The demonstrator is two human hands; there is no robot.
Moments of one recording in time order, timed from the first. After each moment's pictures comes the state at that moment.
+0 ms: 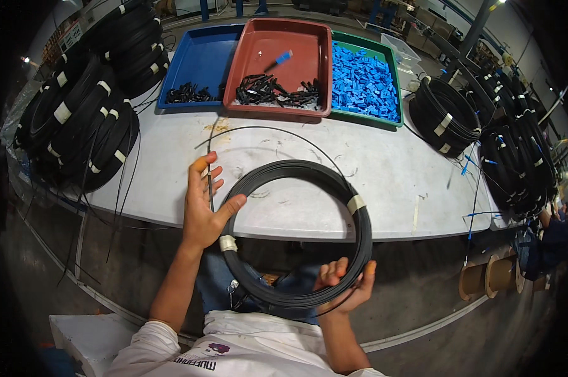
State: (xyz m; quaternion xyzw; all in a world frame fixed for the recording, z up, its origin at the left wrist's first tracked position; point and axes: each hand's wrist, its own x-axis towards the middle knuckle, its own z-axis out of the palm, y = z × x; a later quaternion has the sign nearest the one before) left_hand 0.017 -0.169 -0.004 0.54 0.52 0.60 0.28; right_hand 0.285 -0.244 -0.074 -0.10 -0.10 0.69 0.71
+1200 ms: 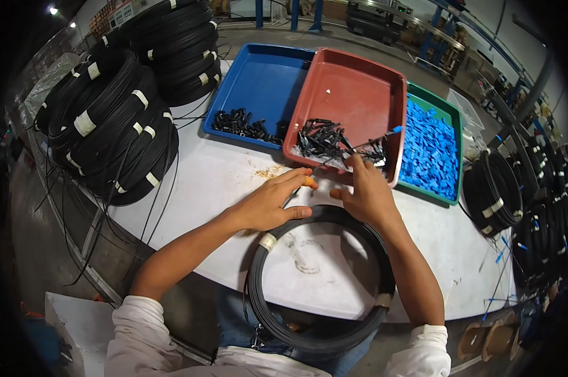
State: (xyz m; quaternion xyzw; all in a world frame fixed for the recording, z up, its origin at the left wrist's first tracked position) left_hand -0.055 -0.024 0.007 0.76 0.48 0.33 0.28; right_hand 0.171 0.060 0.041 -0.44 -0.87 0.12 0.20
